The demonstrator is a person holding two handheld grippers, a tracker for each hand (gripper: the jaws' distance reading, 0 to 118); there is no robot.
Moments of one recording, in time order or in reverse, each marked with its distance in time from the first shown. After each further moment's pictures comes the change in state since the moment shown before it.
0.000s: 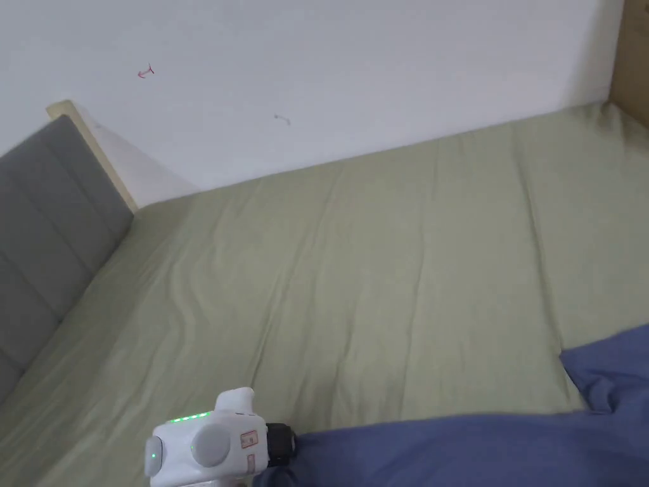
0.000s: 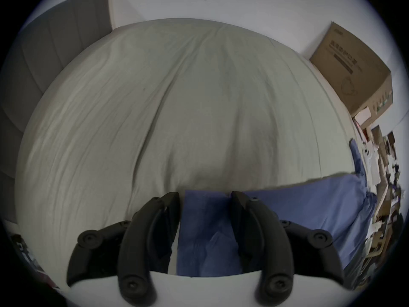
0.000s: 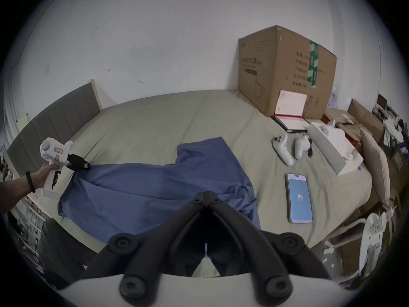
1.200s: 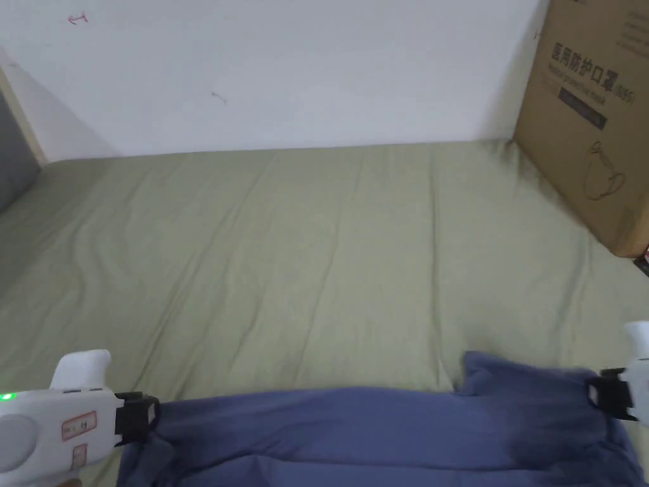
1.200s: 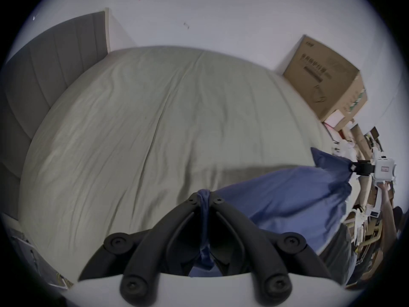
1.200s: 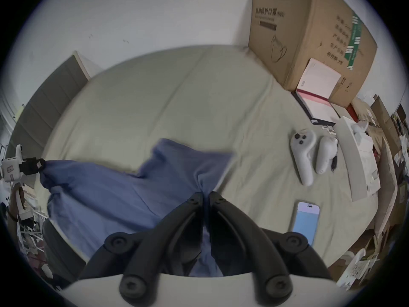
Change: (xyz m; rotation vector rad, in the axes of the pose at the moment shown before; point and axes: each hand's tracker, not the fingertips) left arm 0.006 -0.051 0.143 0.182 -0.146 -0.007; right arm 0.056 0.098 -0.121 -0.310 0.066 0.062
